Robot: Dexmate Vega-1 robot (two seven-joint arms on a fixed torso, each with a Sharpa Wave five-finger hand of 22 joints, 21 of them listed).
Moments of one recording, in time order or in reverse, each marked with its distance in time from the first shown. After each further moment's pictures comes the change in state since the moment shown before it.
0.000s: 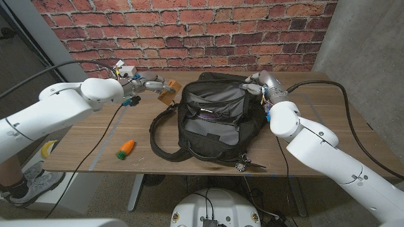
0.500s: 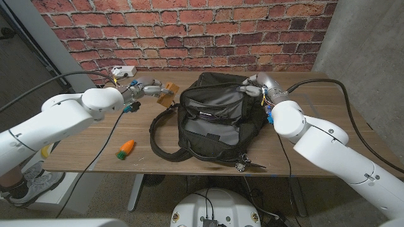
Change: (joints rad) left arm 0.084 -0.035 -0.038 0.020 -0.035 -0.038 0.087; left_hand -0.008 -0.005 0.000 0.000 0.003 0.000 0.000 0.008 0.000 0.000 0.000 0.000 -0.001 0.006 -0.005 -0.004 0.000 0.000 0.000 0.000 0.000; right arm 0.005 -0.051 0.021 -0.066 0.110 -0.034 0.019; right_hand 0.000 0.000 0.000 0.000 0.000 -0.004 0.004 0.005 0.009 -0.005 0.005 -0.004 0.006 0.000 0.000 0.000 0.005 -0.009 0.003 0.000 0.000
